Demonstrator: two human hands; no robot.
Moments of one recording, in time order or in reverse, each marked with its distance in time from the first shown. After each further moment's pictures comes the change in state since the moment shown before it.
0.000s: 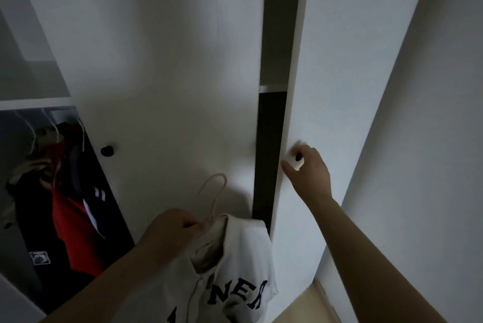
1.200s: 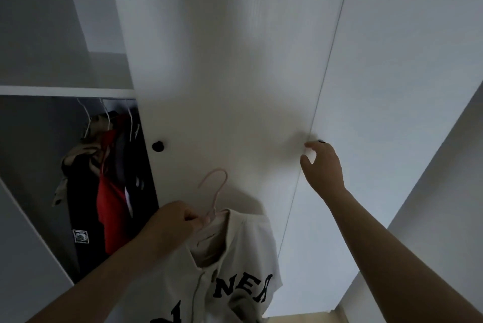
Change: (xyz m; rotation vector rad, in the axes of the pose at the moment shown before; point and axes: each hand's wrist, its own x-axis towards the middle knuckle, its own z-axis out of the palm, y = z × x) left_hand 0.002 -0.066 -0.050 -0.125 0.080 -0.051; right_hand 0.046 -0.056 0.070 0.010 -0.109 -0.042
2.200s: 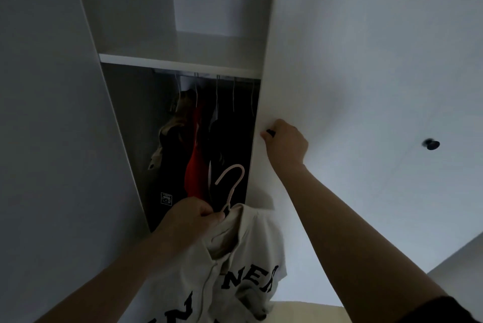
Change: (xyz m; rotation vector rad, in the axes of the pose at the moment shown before) left_hand -0.100 -0.137 -0.104 -0.070 0.069 -0.213; right_hand -0.071 -0.255 0.172 -0.161 -0.099 -0.152
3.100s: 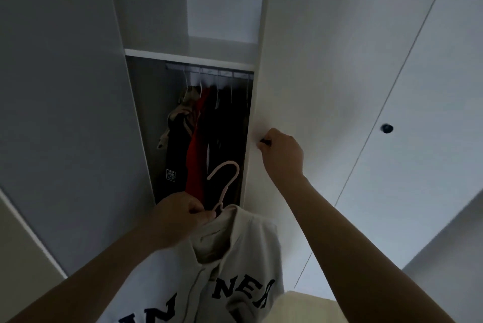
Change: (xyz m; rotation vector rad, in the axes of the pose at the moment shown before) left_hand -0.138 0.058 0.039 0.028 0.003 0.013; right_hand -0.121 0.049 -0.098 0.120 -0.063 -0.175
